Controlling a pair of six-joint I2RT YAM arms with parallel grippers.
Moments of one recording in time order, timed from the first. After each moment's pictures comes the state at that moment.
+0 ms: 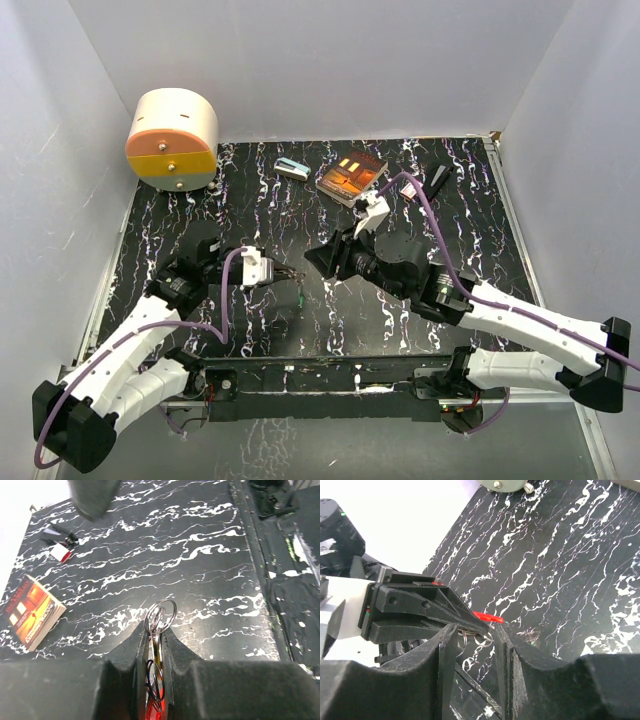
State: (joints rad) left arm -0.48 0.89 0.70 -0.27 0.98 0.76; right arm 1.08 1.04 1.00 -0.16 0.24 0.58
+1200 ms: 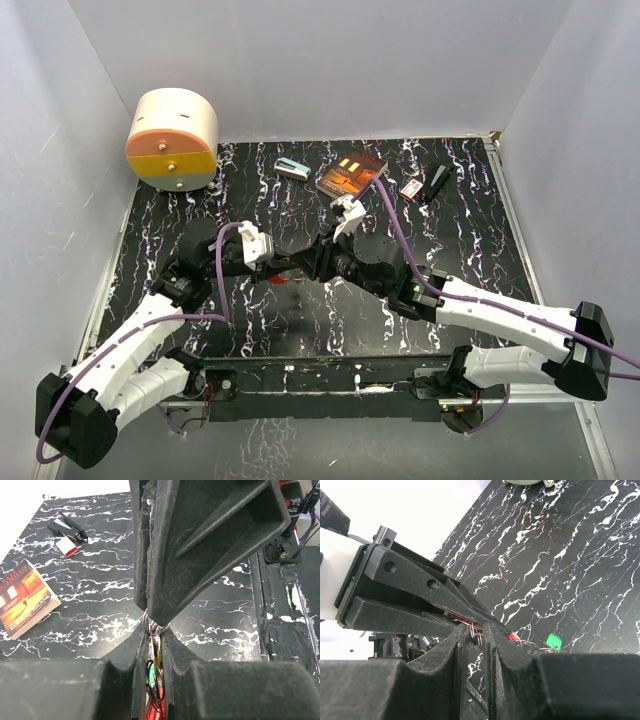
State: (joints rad) left arm -0.48 0.91 0.65 0.02 0.91 0.38; right arm 1.08 1.15 0.93 0.04 0.18 0.57
